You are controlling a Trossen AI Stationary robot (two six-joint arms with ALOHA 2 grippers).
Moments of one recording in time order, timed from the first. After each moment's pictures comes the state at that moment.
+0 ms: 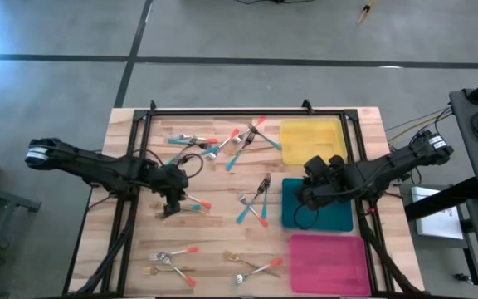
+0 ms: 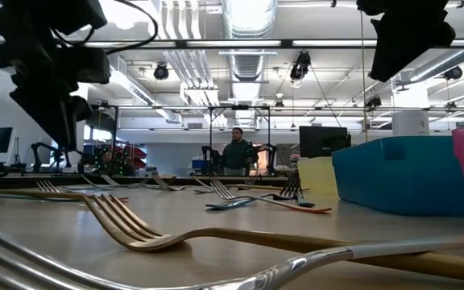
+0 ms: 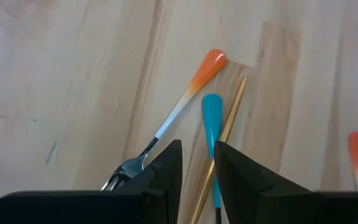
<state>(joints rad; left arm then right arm) -0.11 1.04 0.56 -0.62 0.01 -0.37 0.35 1.31 1.15 -1.23 0.57 1.19</state>
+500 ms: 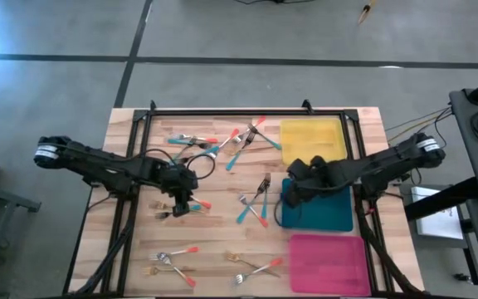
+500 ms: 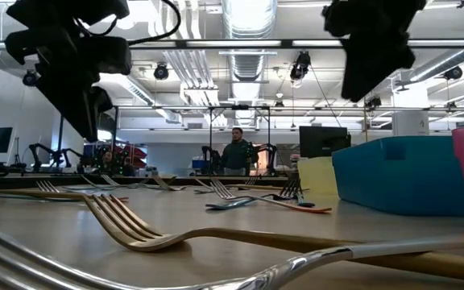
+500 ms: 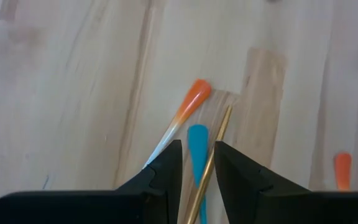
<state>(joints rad) -0.11 1.18 0.70 -0.63 0.02 -0.33 0.24 1.44 1.14 -0.99 0.42 0.93</state>
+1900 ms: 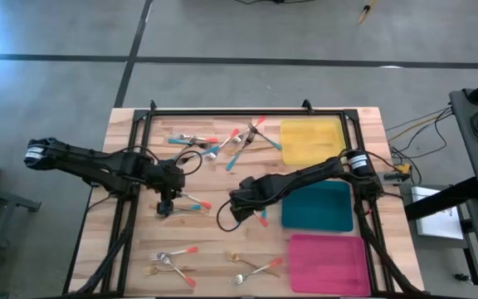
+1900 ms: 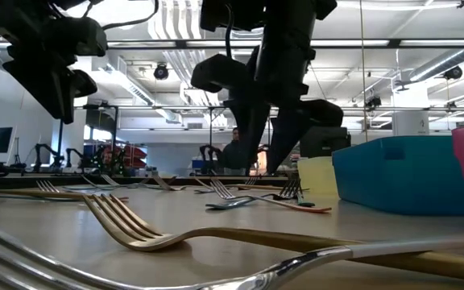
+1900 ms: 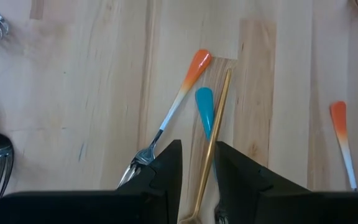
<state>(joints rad) -0.11 0.98 0.70 -0.83 0.01 -0.23 0.16 2.07 1.61 -0.86 0.05 1.16</state>
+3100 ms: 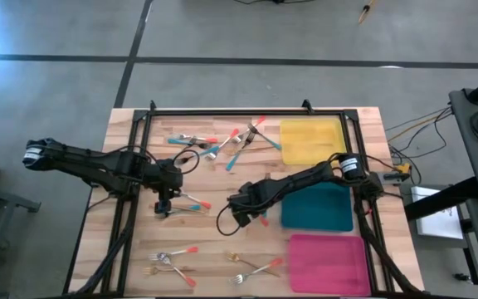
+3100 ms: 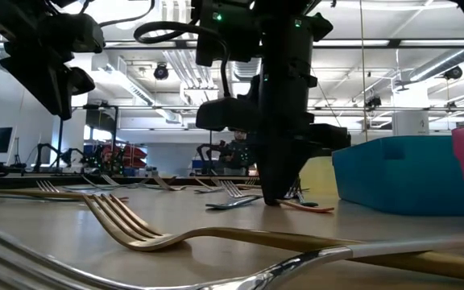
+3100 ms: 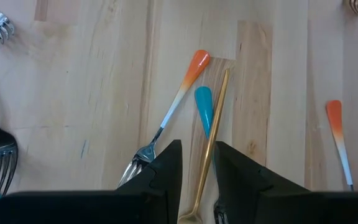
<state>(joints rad) -0.11 0.94 0.70 -0.85 0.01 -0.22 0.17 2.20 1.61 -0.86 0.03 1.08</state>
